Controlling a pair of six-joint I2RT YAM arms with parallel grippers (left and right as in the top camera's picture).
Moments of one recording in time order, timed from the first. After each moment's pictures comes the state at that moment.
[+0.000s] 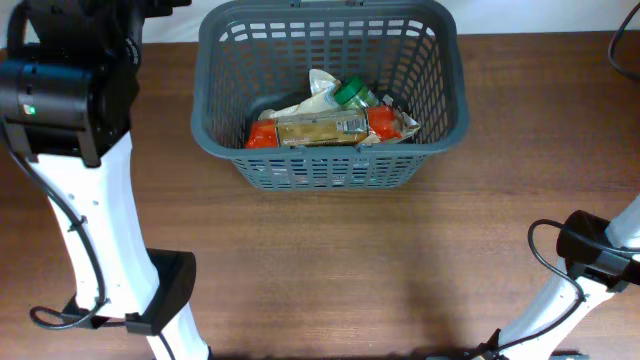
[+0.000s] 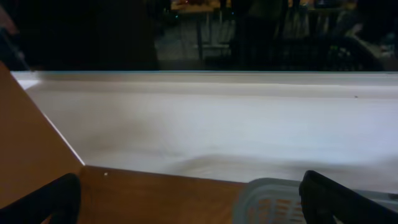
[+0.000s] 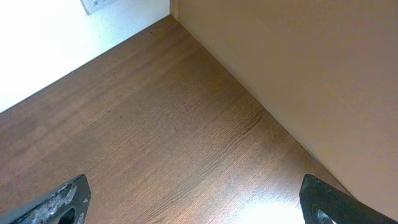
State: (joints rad) left arm -0.16 1.99 2.96 -1.25 -0.34 -0.02; right arm -0.43 2.14 2.97 -1.65 0.32 0.14
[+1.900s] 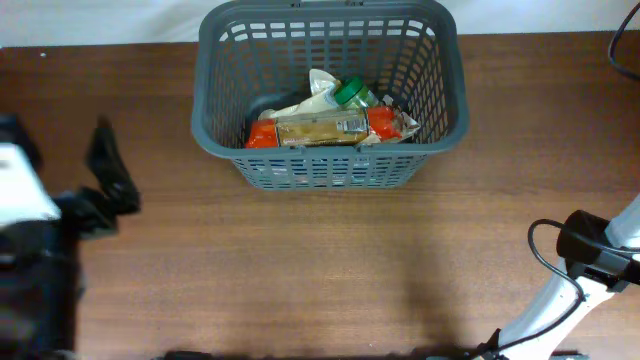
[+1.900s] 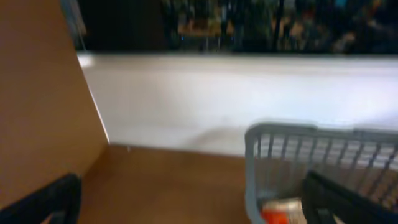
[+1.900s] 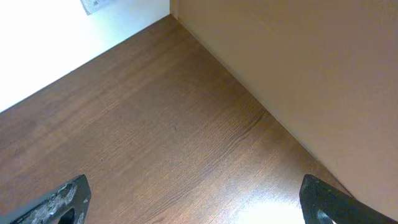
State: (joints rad) left arm -0.09 0.92 1.74 -0.96 -0.28 -0.02; right arm -0.43 2.14 2.97 -1.65 0.32 0.14
